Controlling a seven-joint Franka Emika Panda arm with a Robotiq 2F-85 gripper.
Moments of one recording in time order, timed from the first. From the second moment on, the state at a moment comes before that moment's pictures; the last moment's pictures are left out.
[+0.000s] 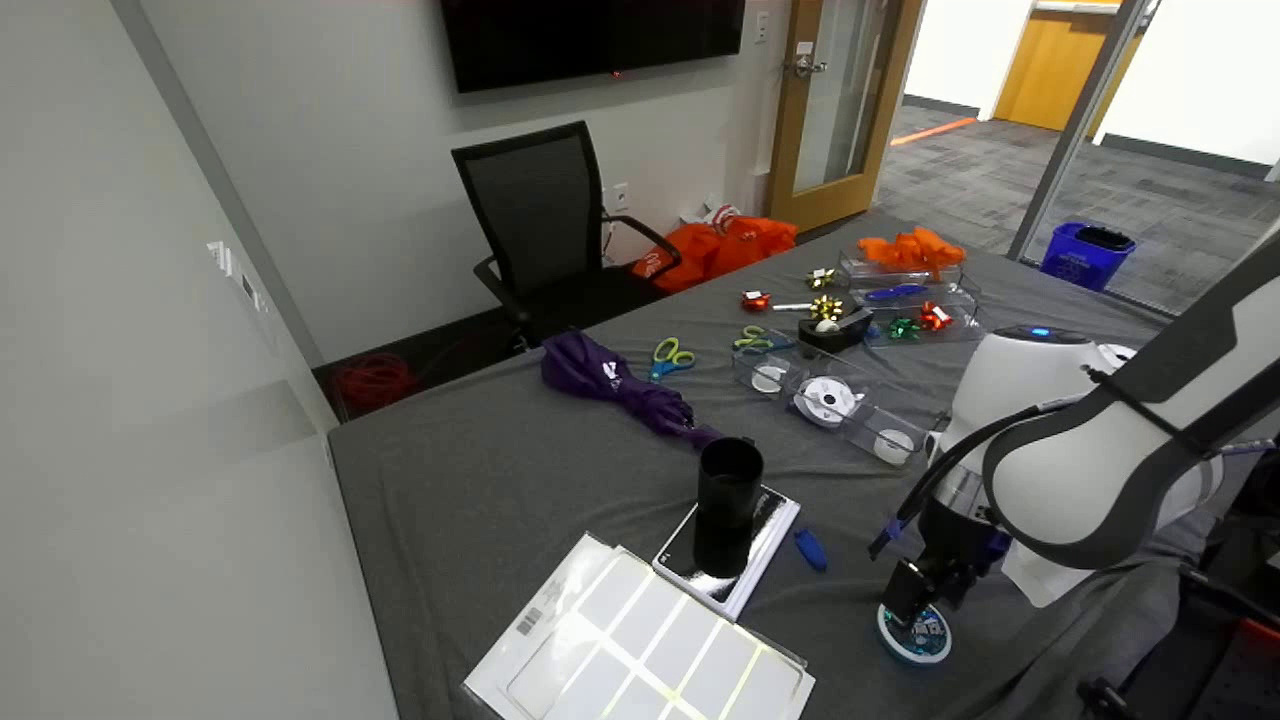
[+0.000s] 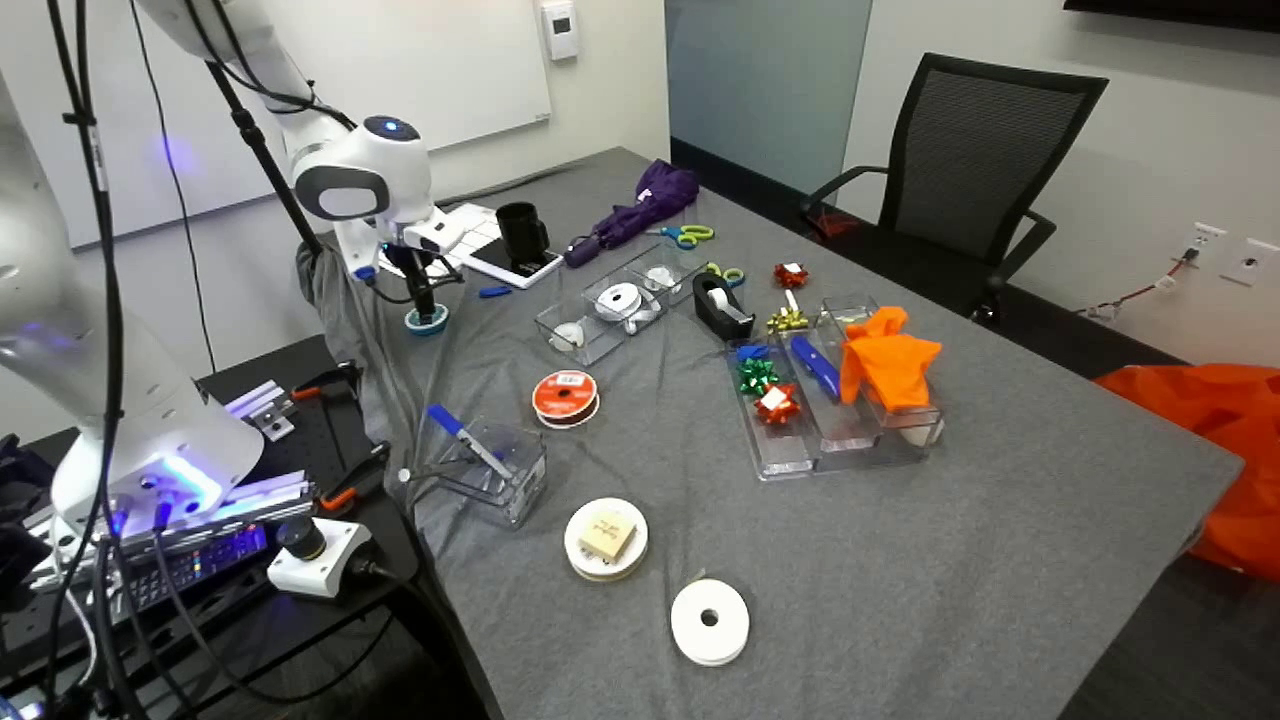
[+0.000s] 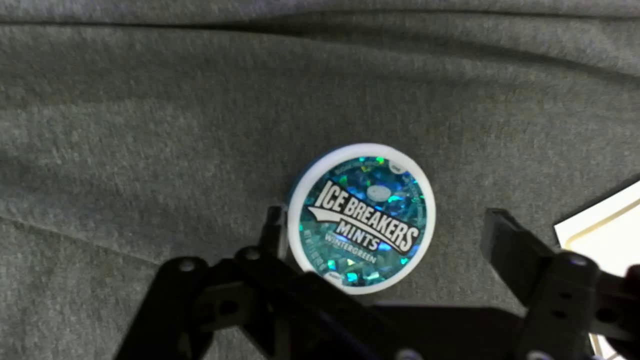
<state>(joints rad) 0.11 0.31 0.34 -2.62 0.57 2.84 -0.04</state>
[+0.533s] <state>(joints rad) 0.11 0.38 0.35 -2.58 0.55 2.87 0.00</state>
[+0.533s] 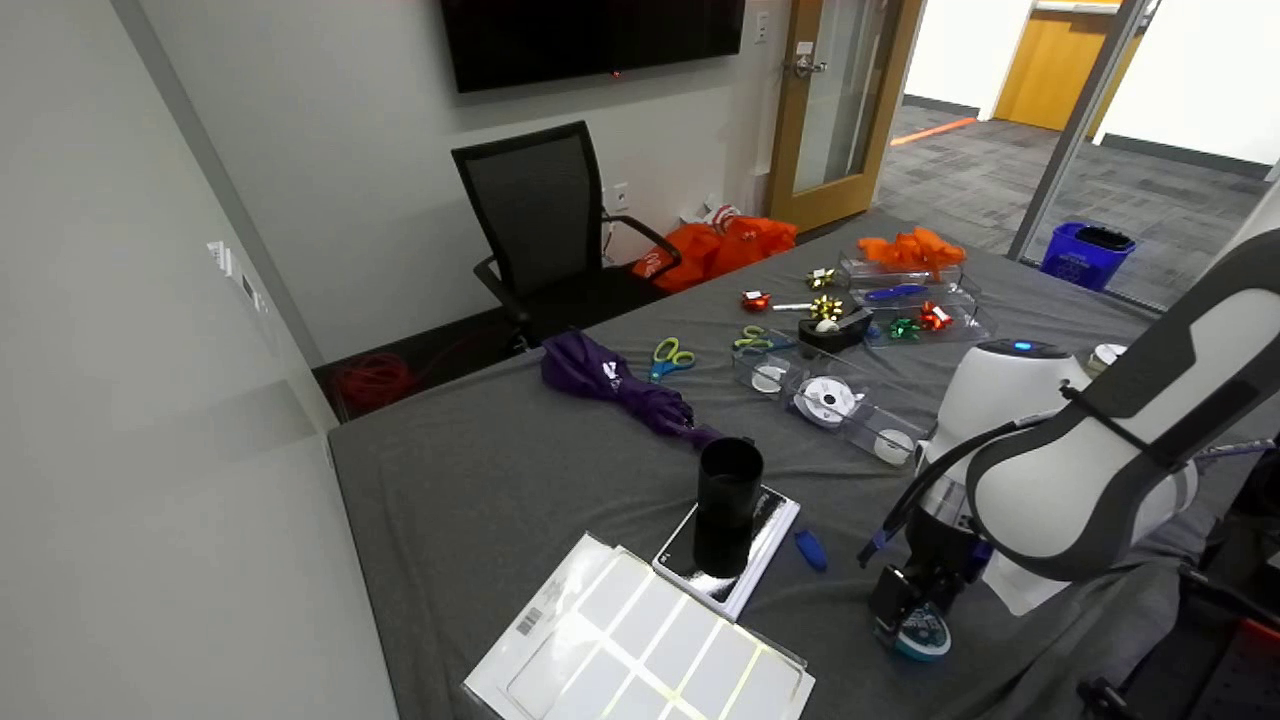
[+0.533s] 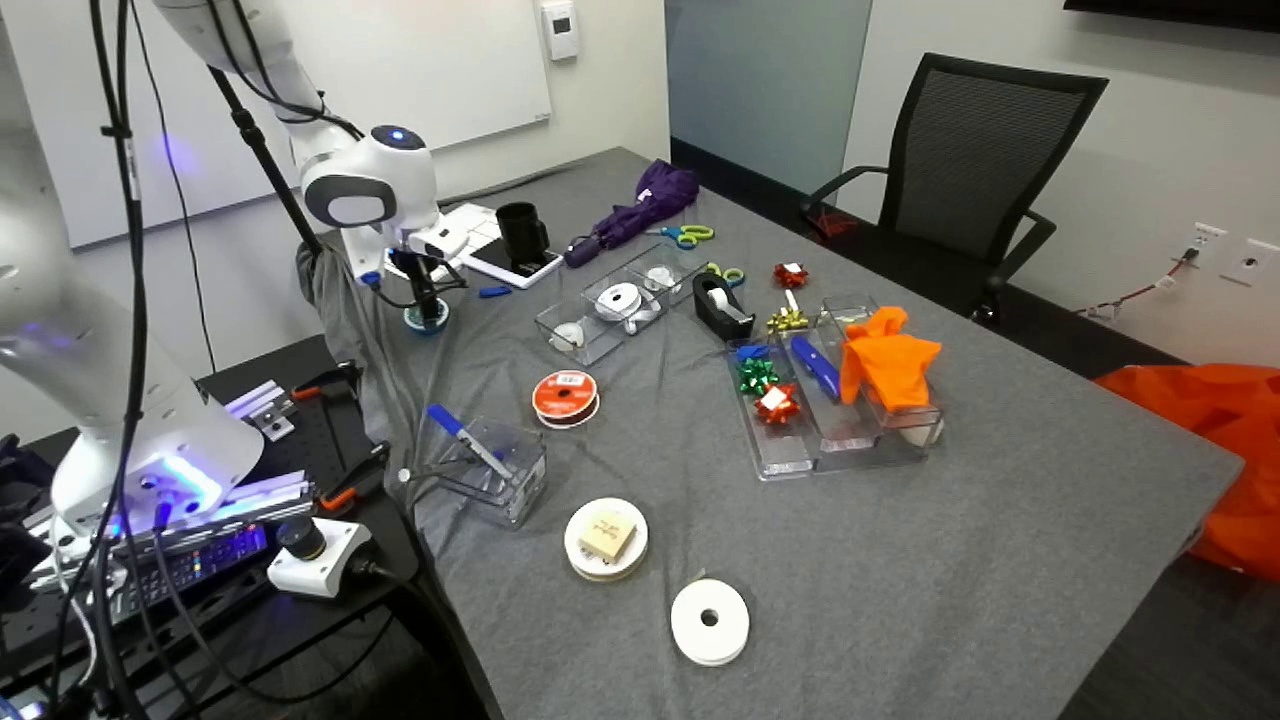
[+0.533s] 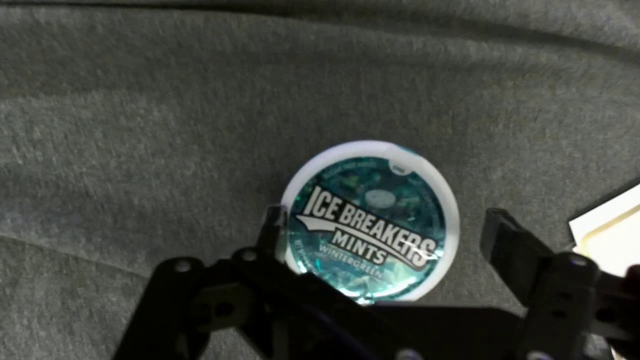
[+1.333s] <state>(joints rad) 0.12 0.41 0.31 -2.58 0.42 2.88 0.14</state>
